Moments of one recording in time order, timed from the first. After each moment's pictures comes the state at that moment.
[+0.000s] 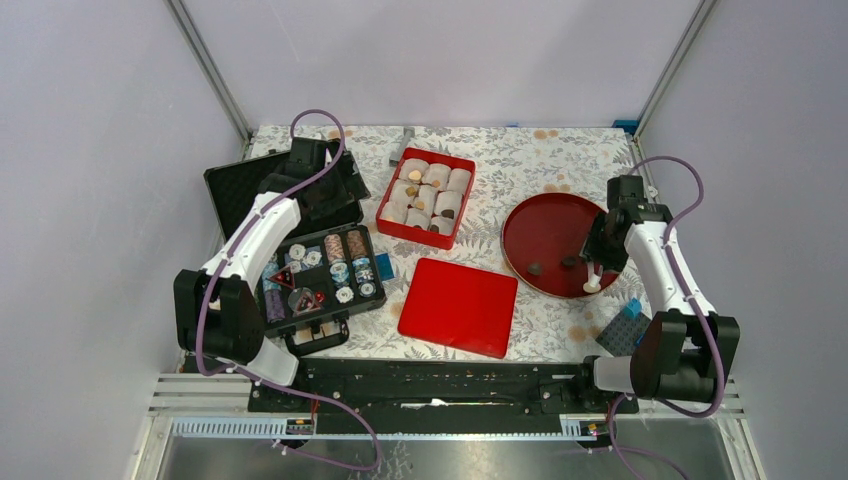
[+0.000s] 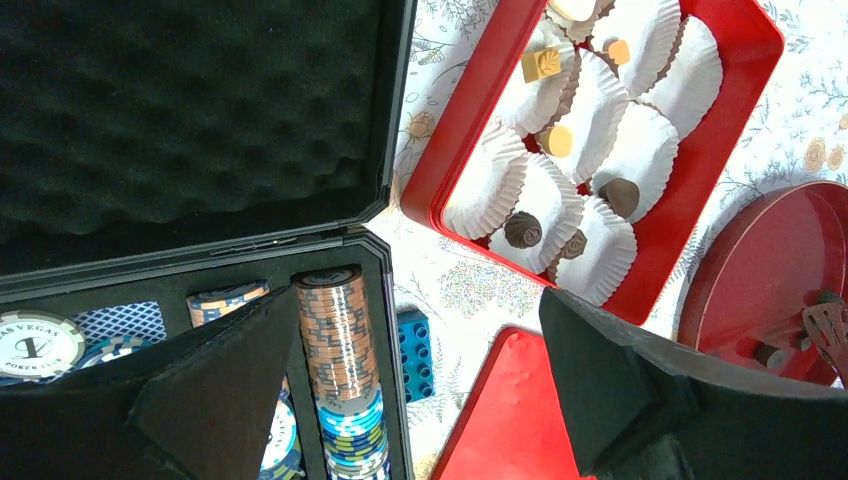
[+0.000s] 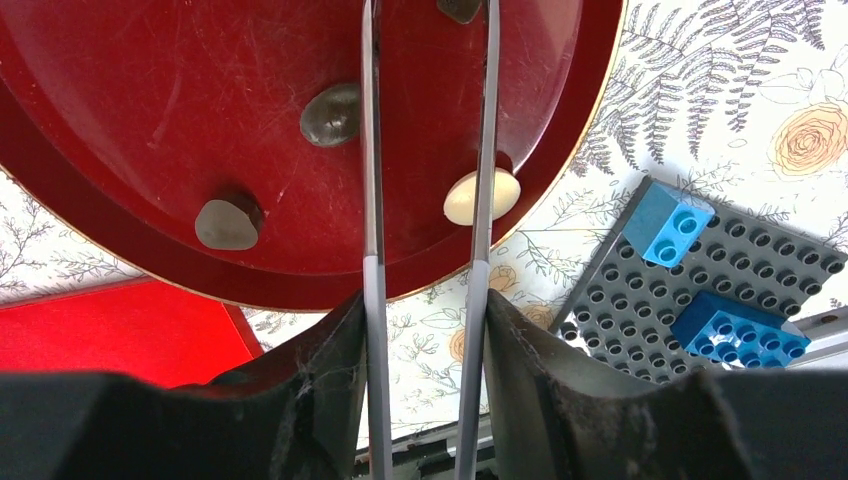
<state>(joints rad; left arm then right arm) -0.19 1.52 1.28 -0.57 0.05 -0.56 -0.09 1.32 1.04 -0.94 0.11 0.36</state>
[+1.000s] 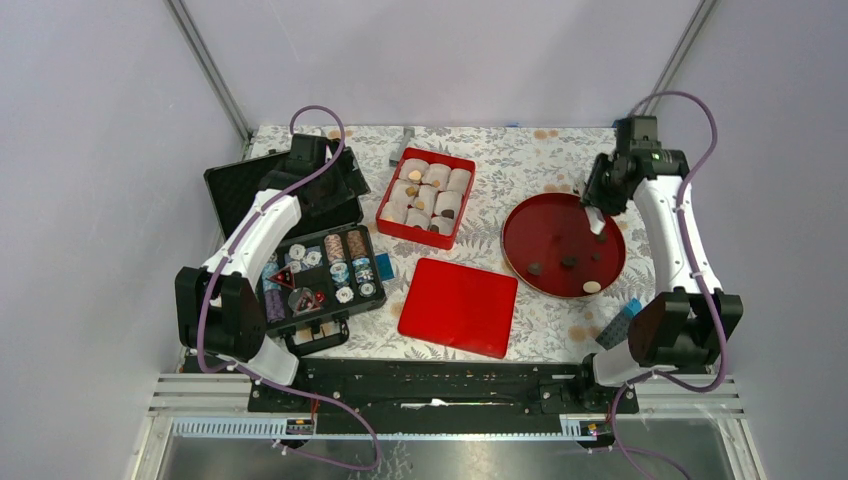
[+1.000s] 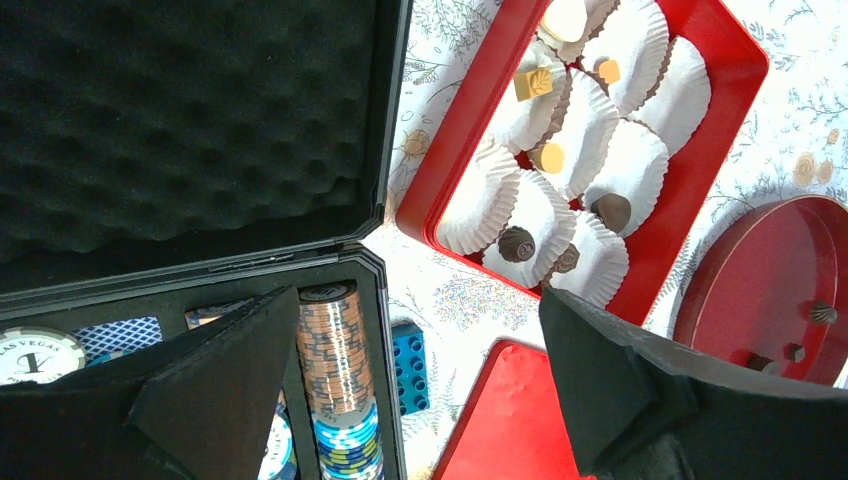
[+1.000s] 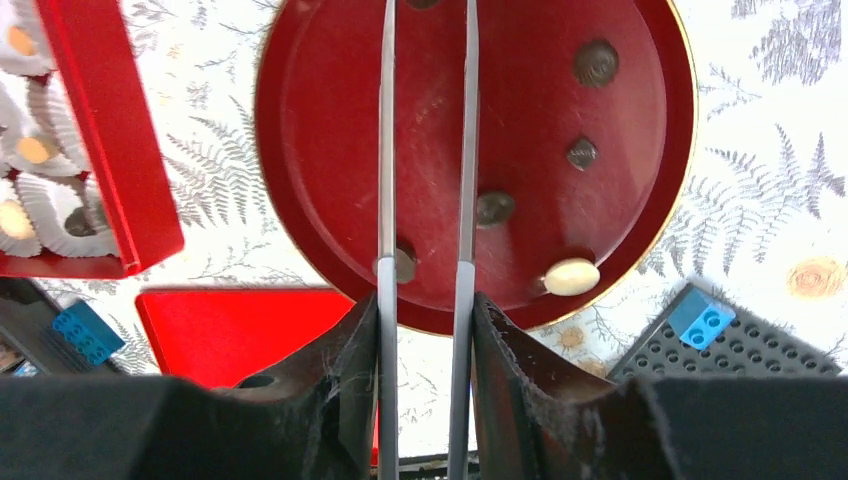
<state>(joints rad) -0.19 1.54 1.30 -0.56 0.04 -0.56 -0.07 1.48 1.47 -1.05 -0.02 0.33</state>
